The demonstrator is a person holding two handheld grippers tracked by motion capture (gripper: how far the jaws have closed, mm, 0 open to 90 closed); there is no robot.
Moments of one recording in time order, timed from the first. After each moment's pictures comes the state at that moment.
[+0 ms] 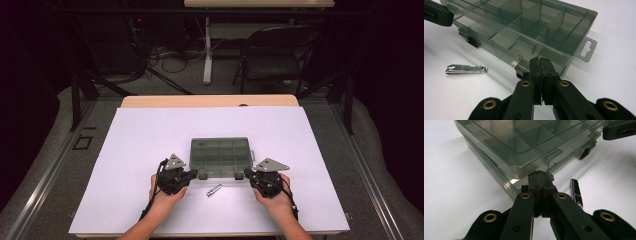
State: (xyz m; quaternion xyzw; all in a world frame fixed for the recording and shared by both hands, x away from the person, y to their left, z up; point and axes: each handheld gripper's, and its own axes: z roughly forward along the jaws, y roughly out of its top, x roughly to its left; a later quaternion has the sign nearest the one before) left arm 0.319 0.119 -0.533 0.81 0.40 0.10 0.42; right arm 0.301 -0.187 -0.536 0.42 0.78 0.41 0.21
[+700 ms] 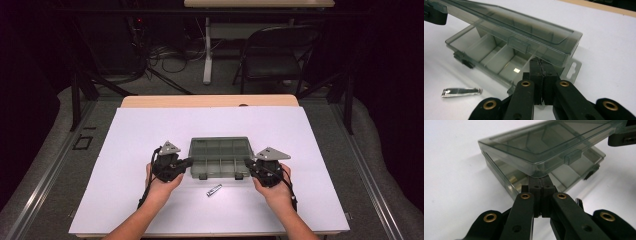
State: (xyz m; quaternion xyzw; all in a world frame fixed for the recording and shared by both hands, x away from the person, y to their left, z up) left arm 0.343 0.128 -0.501 0.79 0.42 0.10 0.43; right arm 0.318 -0.183 -0.509 0.44 0.76 0.42 0.23
